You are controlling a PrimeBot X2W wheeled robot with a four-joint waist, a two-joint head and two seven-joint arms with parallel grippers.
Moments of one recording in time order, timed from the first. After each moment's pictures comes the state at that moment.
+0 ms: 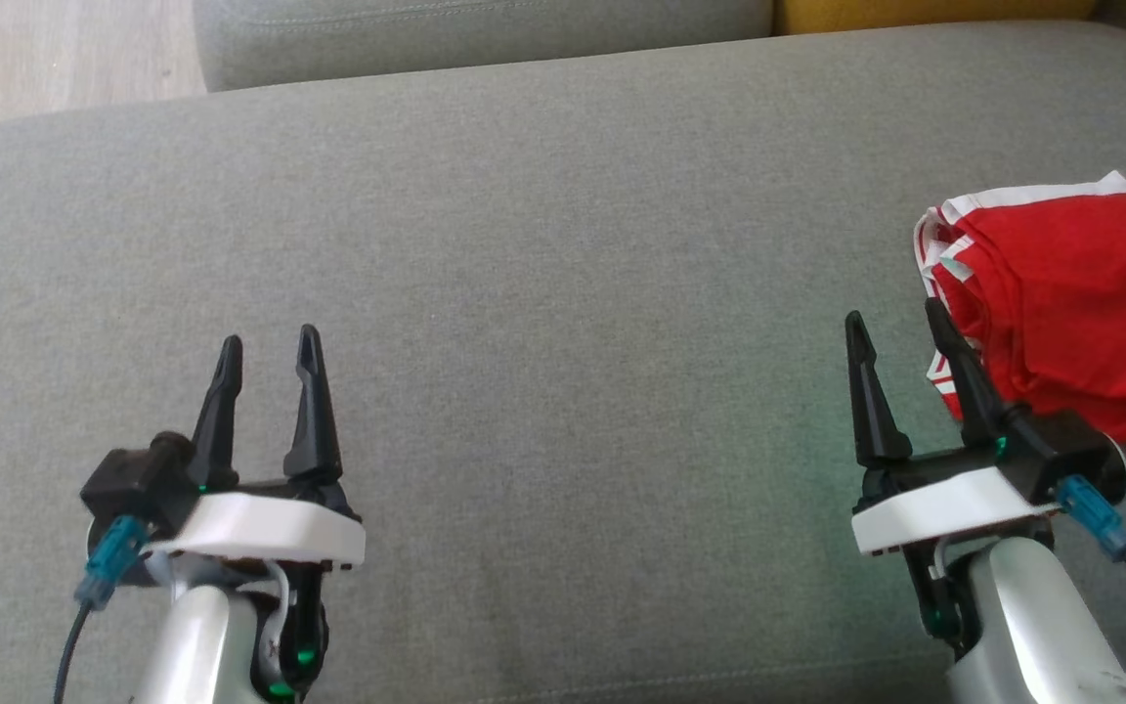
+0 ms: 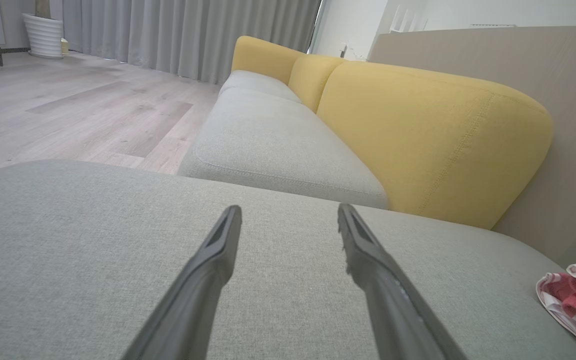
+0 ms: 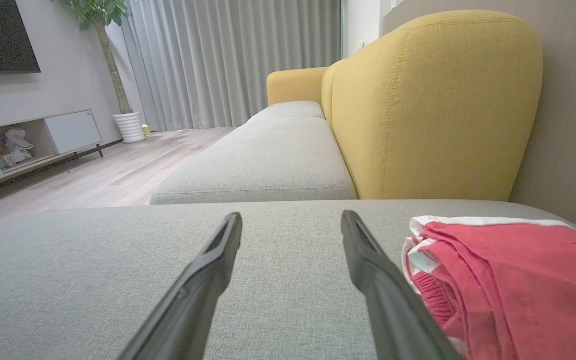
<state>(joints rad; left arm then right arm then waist) -0.10 0.04 -0.15 0.13 -0.32 0.05 -0.26 -0.17 -0.06 0.09 0.27 0.11 0.13 -0.25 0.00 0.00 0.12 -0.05</state>
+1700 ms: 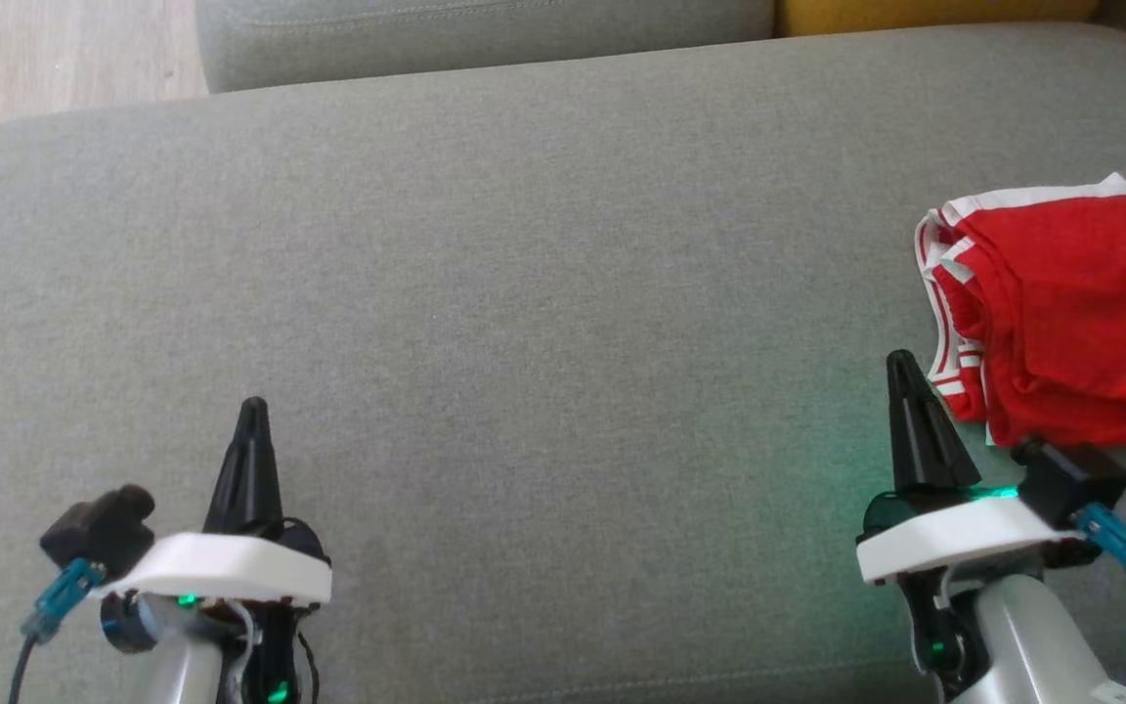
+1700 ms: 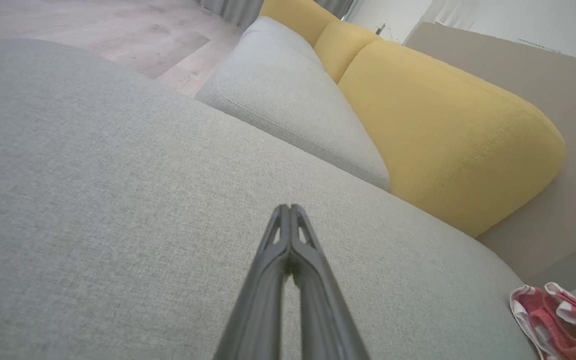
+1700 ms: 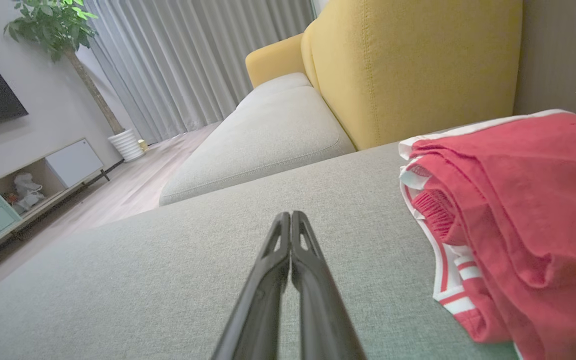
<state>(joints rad) -0.05 0.04 -0.09 0.21 -0.55 -0.02 -0.21 -0.12 -0.06 0.11 0.30 0.33 0.13 -0.22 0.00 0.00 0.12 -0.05</state>
